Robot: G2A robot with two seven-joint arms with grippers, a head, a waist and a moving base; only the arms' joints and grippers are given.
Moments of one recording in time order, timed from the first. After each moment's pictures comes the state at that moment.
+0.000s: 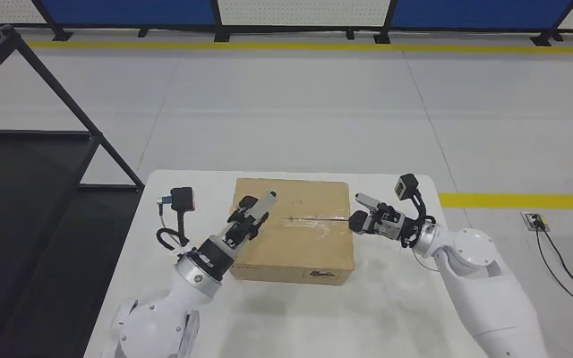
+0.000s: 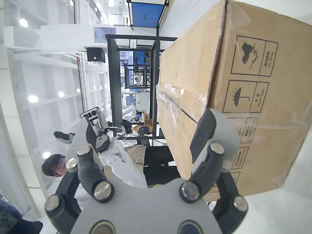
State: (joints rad) left arm 1.21 -1.35 -1.43 -2.09 0.16 0.10 -0.48; right arm -0.76 -1.14 1.28 -1.20 0.40 -0.11 0.96
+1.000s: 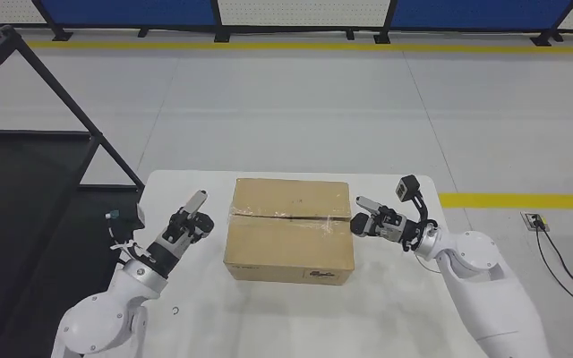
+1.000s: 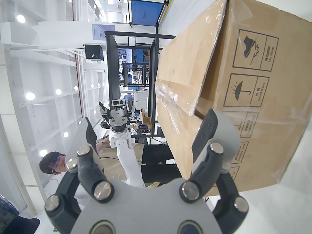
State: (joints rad) left arm 1.23 -1.32 -1.65 -1.98 -0.04 0.23 -0.56; right arm -0.78 -1.13 1.28 -1.23 0.39 -0.11 0.97
